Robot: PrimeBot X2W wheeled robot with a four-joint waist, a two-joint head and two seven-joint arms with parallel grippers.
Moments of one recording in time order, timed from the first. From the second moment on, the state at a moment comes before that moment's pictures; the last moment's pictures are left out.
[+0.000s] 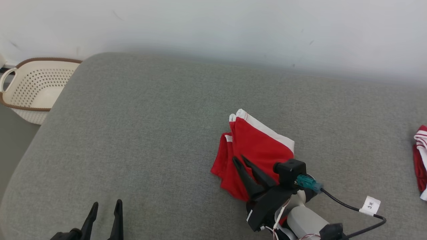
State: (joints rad) left arm -0.12 0.05 0.06 0.29 -0.20 -0.12 -0.26; right arm -0.51 -0.17 0.83 0.53 0.57 0.13 -0.26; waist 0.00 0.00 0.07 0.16
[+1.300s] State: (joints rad) left arm -0.14 0.05 0.02 0.27 -0.22 -0.10 -0.26; right arm -0.44 -0.11 0.44 0.78 0.61 0.13 -0.26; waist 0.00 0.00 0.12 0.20
